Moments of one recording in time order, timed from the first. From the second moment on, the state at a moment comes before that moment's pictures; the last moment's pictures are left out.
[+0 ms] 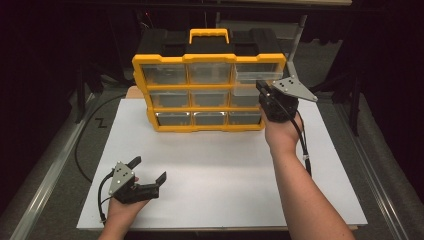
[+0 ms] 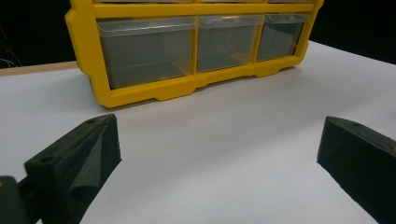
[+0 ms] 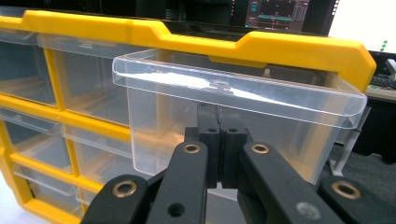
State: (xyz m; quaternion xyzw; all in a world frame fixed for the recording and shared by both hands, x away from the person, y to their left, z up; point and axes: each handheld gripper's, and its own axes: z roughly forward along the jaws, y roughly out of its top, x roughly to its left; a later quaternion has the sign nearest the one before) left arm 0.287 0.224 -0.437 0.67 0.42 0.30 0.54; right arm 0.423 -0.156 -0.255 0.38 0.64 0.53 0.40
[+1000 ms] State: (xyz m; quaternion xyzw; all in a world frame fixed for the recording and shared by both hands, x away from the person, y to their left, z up) left arm 0.287 0.224 -0.437 0.66 0.42 0.30 0.55; right arm 0.448 -0.149 -0.253 0.39 0.63 0.52 0.41
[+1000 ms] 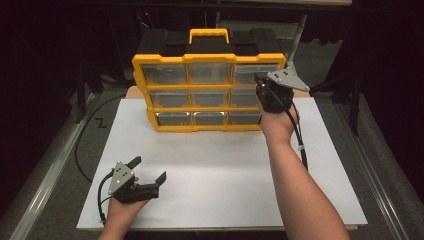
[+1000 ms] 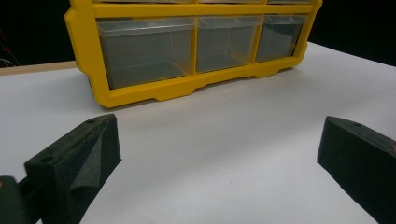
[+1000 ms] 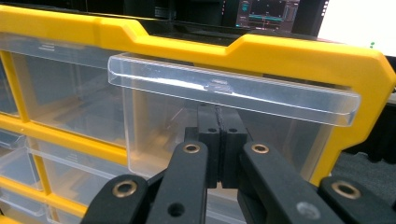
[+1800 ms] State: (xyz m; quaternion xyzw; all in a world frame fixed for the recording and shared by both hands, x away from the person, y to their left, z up) left arm 0.289 0.224 -0.438 0.67 0.42 0.30 0.54; right arm 0.469 -0.145 -0.252 0.41 0.64 0.51 0.41
